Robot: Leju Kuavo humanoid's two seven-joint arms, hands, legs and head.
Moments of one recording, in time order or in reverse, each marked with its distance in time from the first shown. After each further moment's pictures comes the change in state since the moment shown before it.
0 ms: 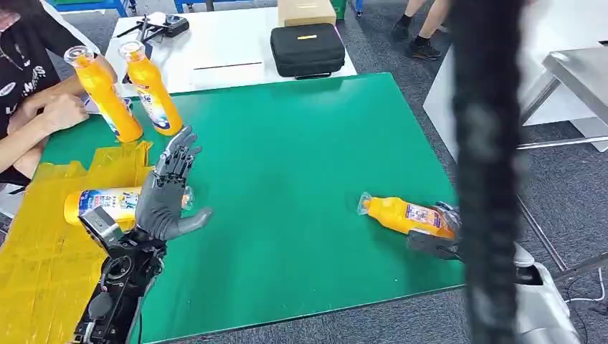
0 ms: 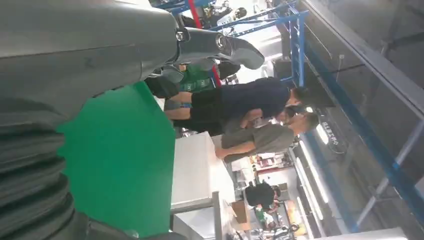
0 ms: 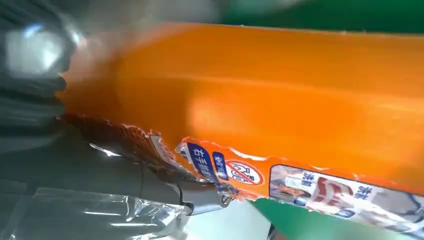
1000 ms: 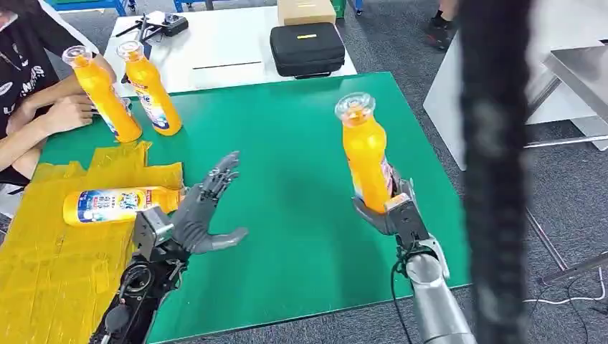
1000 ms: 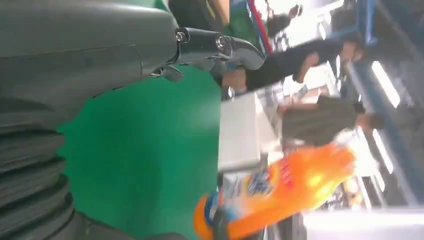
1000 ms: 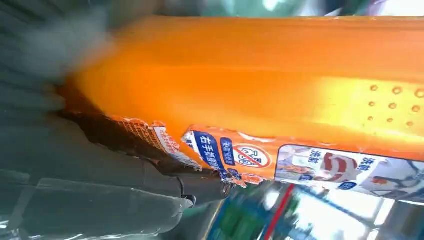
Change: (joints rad) left arm 0.030 -0.013 -0.129 -0.033 -0.024 -0.024 0.229; right arm -0.010 0.462 -0.061 -0.107 -0.799 -0.224 -0.393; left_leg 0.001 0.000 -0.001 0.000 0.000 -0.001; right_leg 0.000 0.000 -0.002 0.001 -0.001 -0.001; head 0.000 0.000
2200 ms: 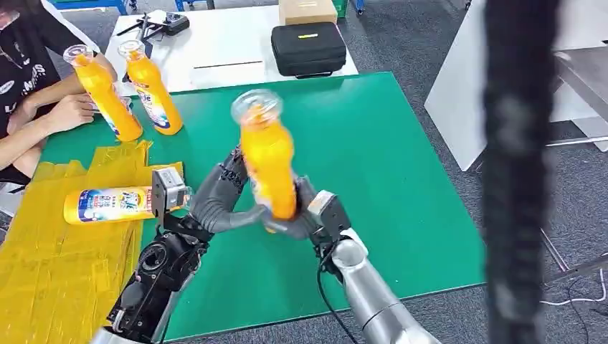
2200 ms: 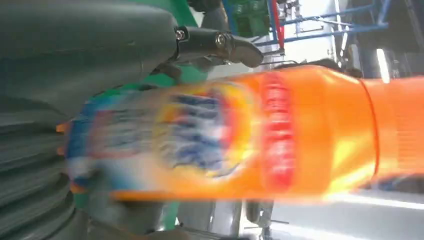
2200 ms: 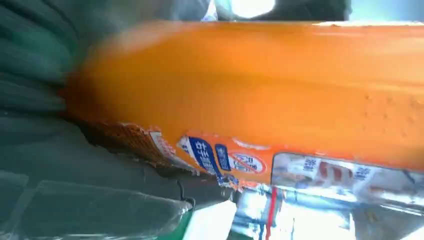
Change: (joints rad) left arm -0.104 -0.066 -0.054 0.092 0.245 -0.016 0.138; right arm -0.179 0.175 0.315 0.283 -0.126 0.223 -0.117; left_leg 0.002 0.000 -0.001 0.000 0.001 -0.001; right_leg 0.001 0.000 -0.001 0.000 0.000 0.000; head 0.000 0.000
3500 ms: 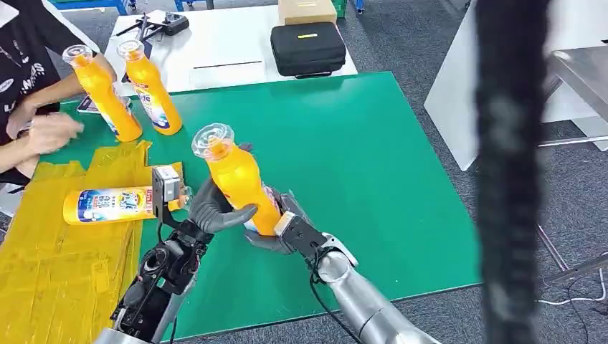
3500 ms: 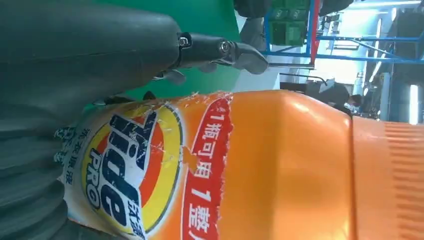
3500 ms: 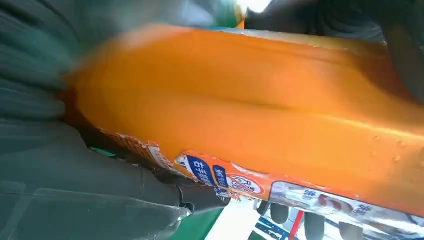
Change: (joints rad) left arm 0.004 -0.006 0.045 0.123 0.120 0.060 0.028; right arm -0.016 -0.016 0.131 0.104 0.151 -0.162 0.028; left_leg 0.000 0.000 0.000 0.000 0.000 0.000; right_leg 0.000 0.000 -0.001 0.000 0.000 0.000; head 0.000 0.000
